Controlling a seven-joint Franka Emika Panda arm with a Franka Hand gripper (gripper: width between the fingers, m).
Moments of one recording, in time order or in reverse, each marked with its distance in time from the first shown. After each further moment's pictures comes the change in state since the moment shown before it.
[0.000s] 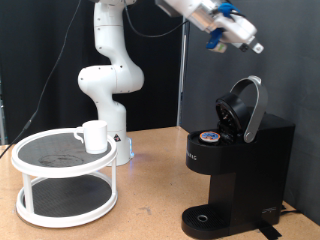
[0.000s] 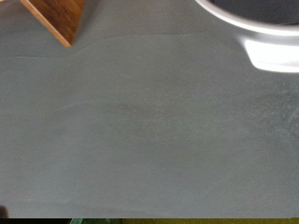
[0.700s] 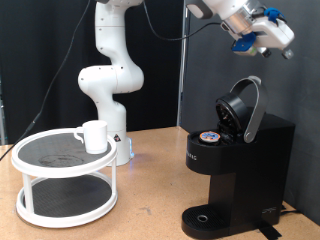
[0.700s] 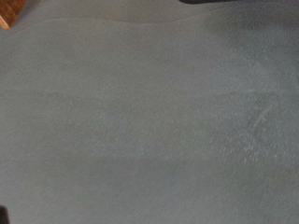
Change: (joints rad) arm 0.026 0.079 0.125 0.070 -0.115 0.023 0.055
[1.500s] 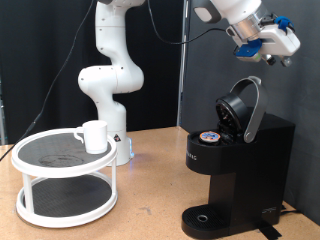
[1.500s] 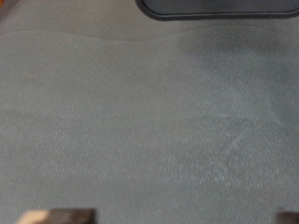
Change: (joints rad) arm 0.001 0.016 0.037 -0.003 -0.075 -0.018 0.020
